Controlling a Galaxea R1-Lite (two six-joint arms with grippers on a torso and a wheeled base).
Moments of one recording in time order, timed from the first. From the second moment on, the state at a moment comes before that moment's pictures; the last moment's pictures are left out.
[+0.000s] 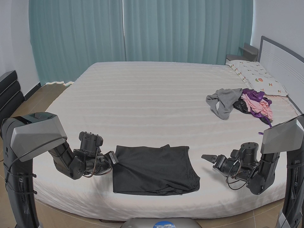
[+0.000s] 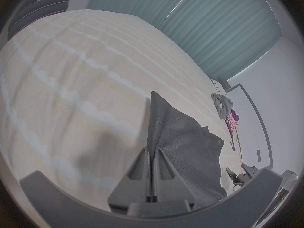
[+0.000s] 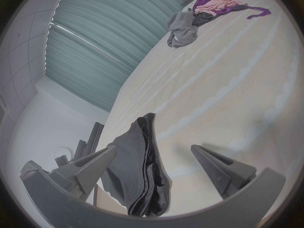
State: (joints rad) left arm -0.28 2.29 -0.80 -0.74 -0.14 -0.73; right arm 0.26 2.36 -0.41 -1.47 0.25 0.83
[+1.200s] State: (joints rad) left arm -0.30 2.27 -0.71 -0.74 -0.16 -0.73; right arm 0.35 2.34 -0.57 -1.26 0.23 0.81
